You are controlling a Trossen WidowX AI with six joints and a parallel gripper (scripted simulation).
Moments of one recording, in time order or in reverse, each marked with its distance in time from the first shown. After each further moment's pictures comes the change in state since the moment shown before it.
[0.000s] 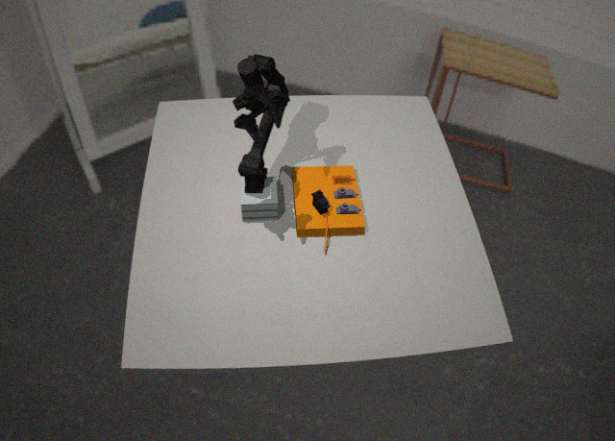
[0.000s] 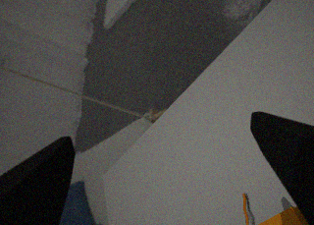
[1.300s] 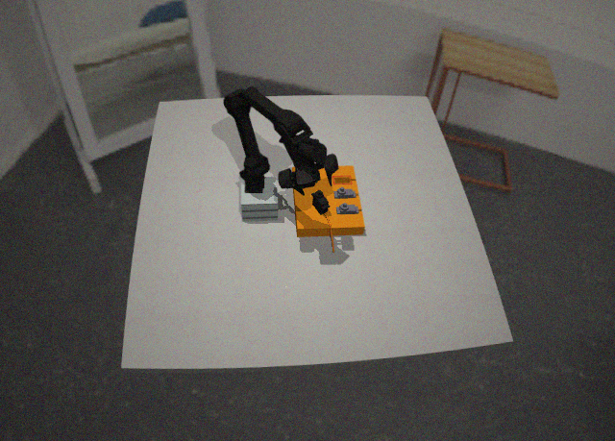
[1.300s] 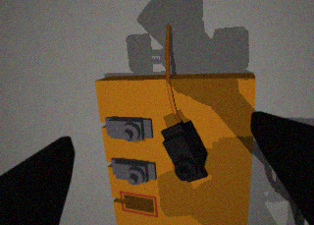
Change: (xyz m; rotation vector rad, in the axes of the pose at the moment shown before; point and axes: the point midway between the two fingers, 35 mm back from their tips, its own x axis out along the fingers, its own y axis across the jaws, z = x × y) arm 0.147 -0.032 -0.198 -0.411 0.969 -0.221
